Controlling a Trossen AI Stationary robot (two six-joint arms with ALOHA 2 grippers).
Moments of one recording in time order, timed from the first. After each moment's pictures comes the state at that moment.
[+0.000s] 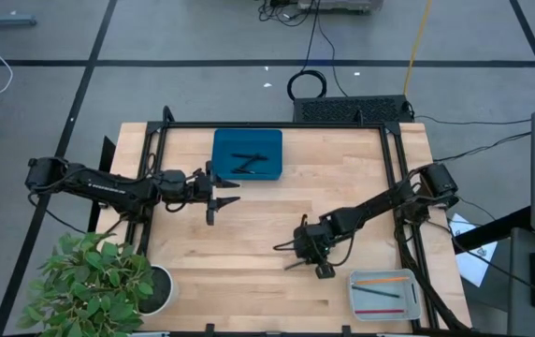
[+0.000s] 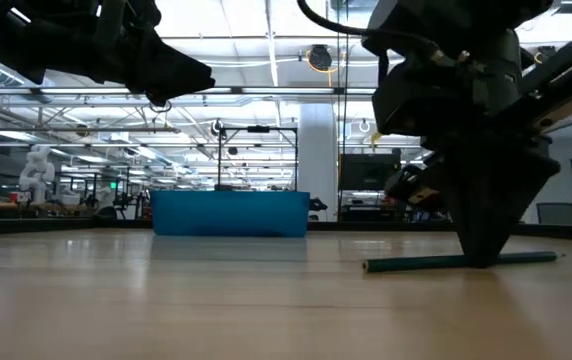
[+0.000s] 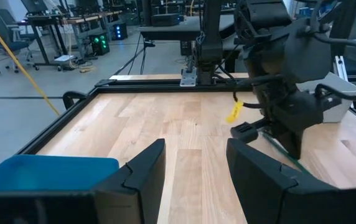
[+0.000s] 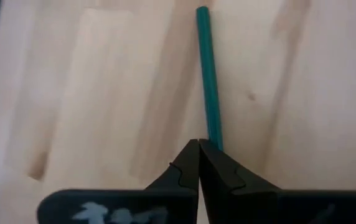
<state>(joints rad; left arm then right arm) 0.01 1.04 0.35 0.58 -0.05 0.04 0.28 1.79 0.91 -0.29 -0.28 0.14</state>
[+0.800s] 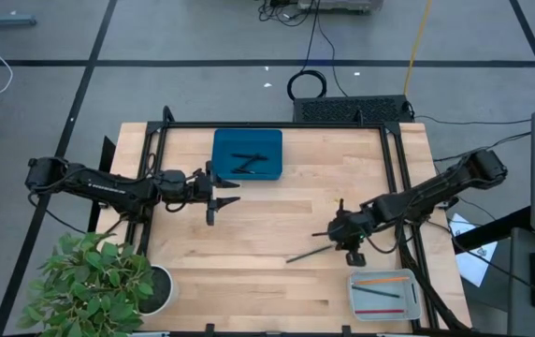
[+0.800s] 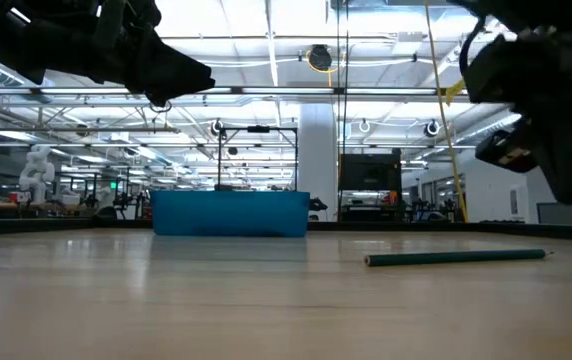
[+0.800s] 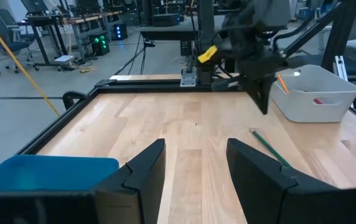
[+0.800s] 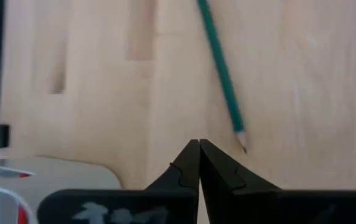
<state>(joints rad) 0.01 1.04 0.35 0.58 -0.05 0.04 0.33 1.28 0.62 -0.44 -0.20 0.37</state>
